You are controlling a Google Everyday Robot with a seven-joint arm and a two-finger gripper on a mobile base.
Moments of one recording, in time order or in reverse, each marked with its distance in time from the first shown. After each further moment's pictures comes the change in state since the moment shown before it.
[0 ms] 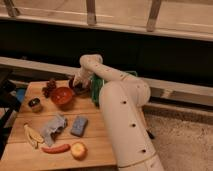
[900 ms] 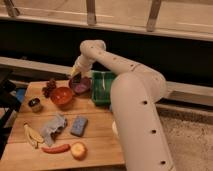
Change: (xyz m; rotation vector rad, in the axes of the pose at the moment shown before) arm 0.009 0.052 -0.116 -0.041 -0.040 -0.183
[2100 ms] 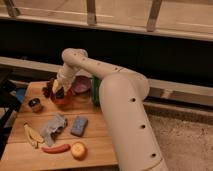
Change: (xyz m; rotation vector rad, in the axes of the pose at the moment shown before) arm 0.081 0.079 0.065 -0.120 0.254 -0.196
